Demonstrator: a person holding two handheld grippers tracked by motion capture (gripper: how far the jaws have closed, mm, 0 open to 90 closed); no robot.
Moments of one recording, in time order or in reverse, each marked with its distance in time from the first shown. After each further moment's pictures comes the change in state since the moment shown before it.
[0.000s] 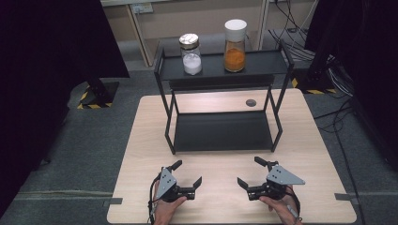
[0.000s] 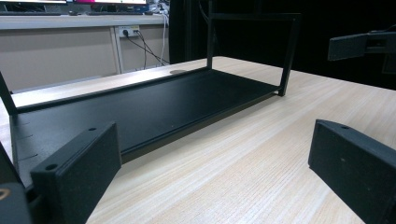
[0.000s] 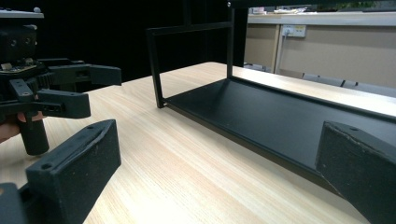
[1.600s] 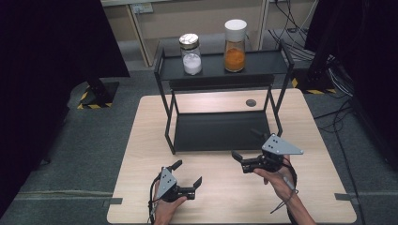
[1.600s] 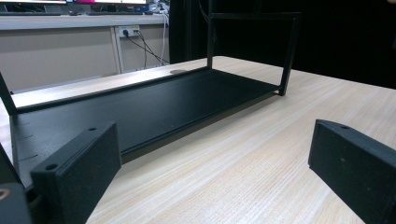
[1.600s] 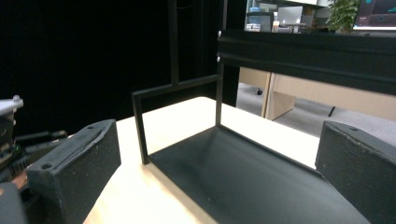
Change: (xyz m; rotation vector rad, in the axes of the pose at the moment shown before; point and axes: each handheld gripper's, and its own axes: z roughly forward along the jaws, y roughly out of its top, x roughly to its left) left arm 0.000 0.000 0.001 0.001 0.001 0.005; right arm -0.014 0.080 0.029 -0.040 -0.010 -0.040
